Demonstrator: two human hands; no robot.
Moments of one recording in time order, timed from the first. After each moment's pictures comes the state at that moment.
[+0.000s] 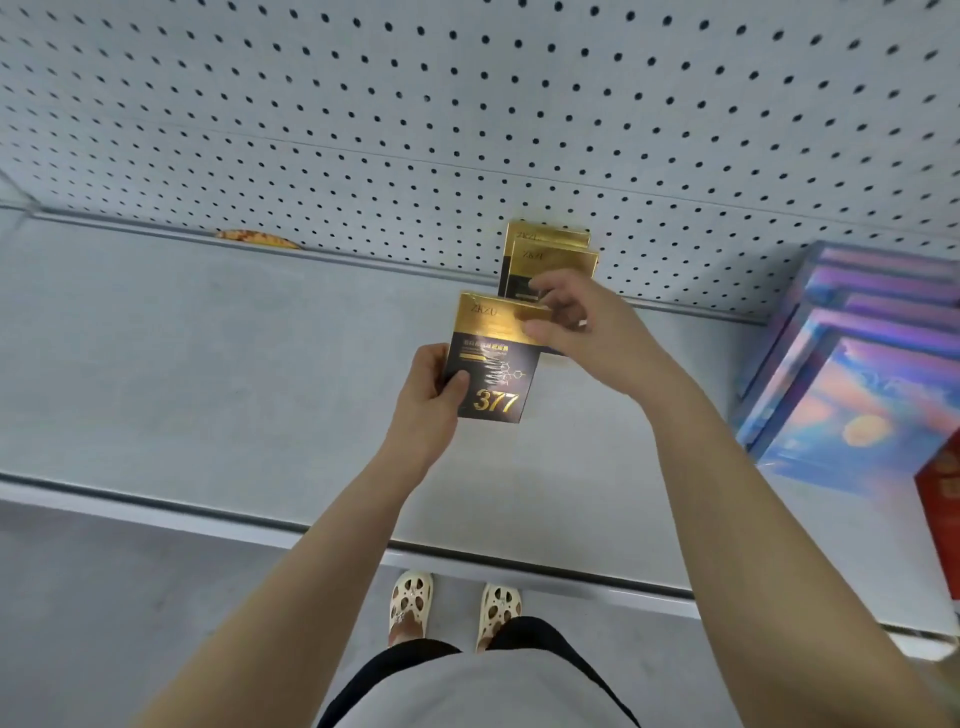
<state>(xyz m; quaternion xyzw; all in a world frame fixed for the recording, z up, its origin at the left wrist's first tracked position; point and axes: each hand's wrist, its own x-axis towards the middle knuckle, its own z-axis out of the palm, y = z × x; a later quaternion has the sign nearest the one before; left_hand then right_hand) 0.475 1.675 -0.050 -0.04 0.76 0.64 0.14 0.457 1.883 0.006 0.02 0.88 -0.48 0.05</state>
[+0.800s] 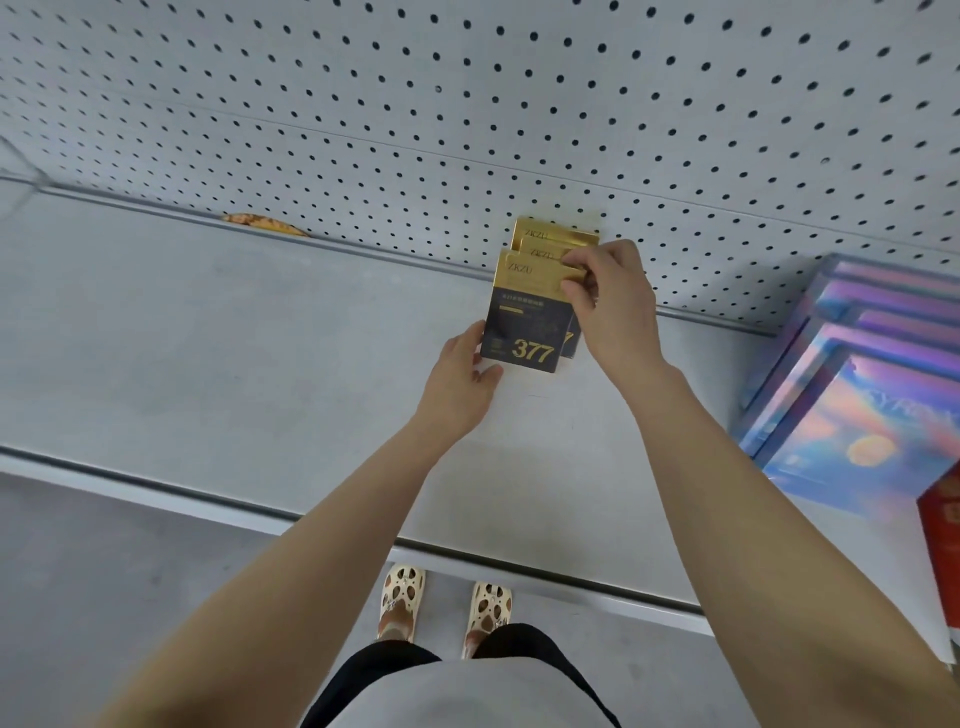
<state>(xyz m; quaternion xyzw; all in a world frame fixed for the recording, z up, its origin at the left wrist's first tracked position) 0.447 1.709 -0.063 0.03 0.86 0.48 0.17 0.423 1.892 -0.019 0.06 0.94 -0.33 -0.12</state>
